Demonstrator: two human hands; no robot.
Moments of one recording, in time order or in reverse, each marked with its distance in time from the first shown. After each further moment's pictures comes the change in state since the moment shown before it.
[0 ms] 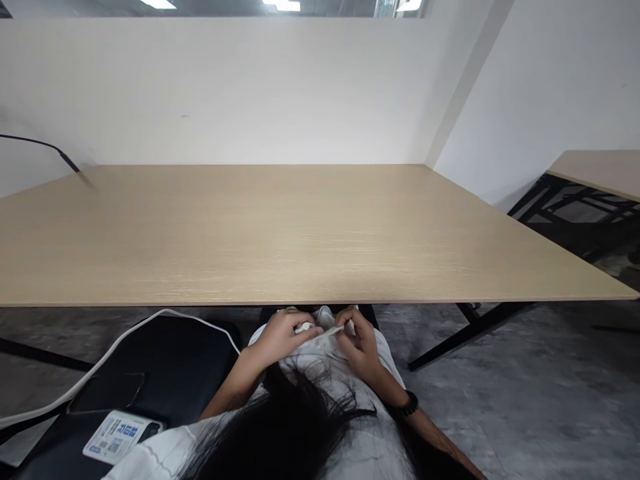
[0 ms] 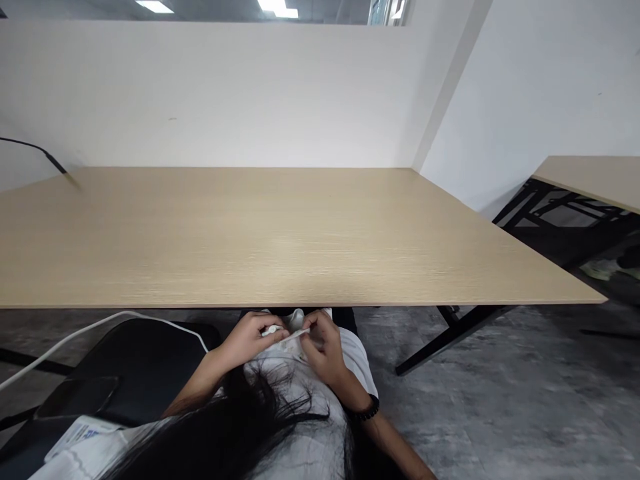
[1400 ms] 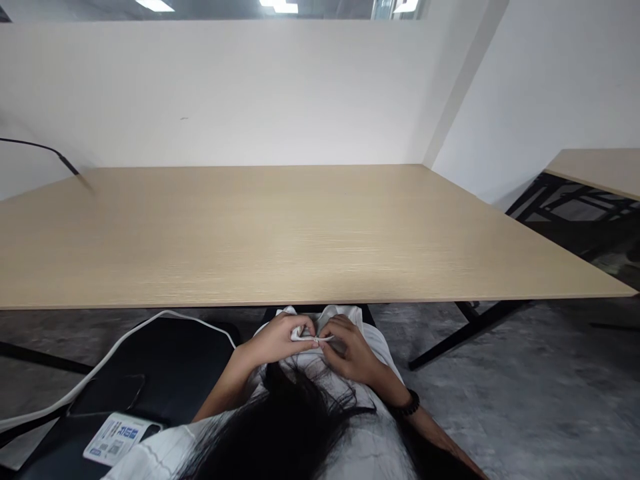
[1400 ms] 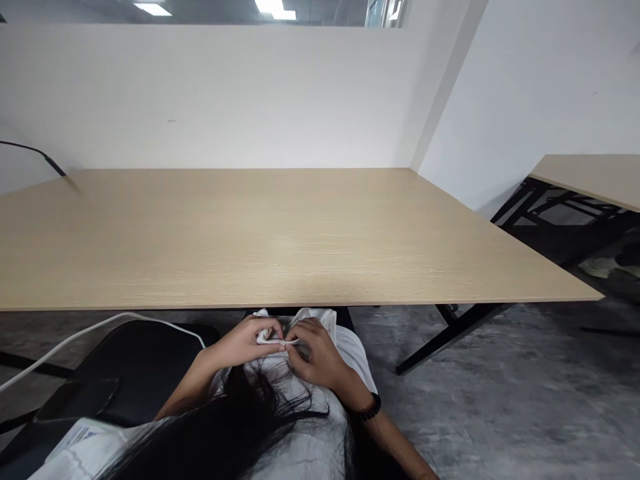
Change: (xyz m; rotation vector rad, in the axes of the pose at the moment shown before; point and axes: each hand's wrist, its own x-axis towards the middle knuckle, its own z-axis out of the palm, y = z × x) left_hand -0.005 -0.002 -0.011 -0.076 -0.167 0.049; right_hand 0.007 -0.008 -0.005 -0.181 -0.389 -0.172
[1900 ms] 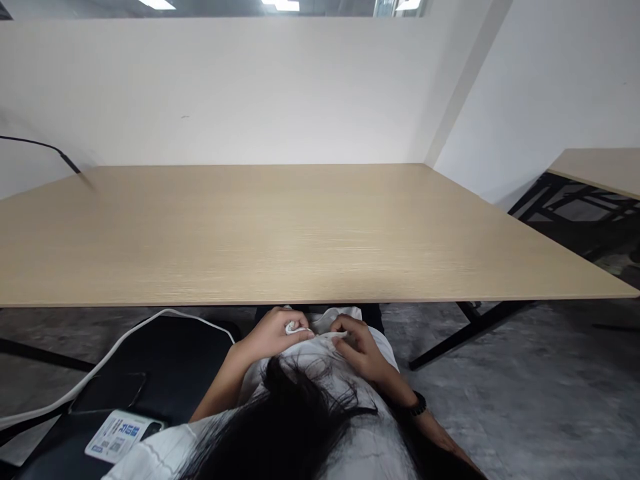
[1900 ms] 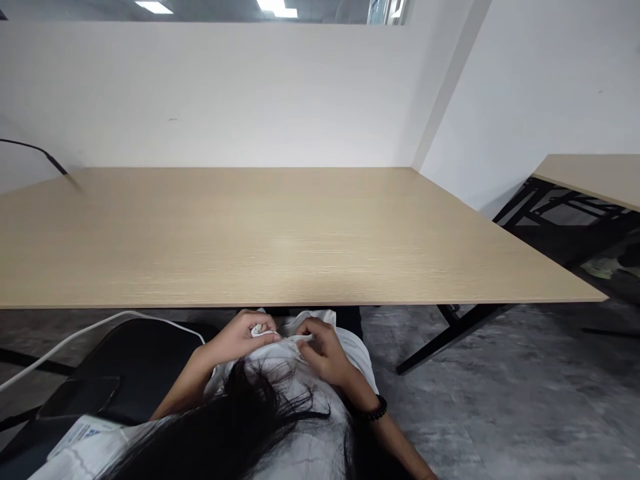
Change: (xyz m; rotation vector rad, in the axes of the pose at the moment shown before) left_hand -0.004 0.005 -0.009 -0.043 0.089 -0.027; right_hand -0.002 -0.003 -0.013 0.204 0.059 0.162
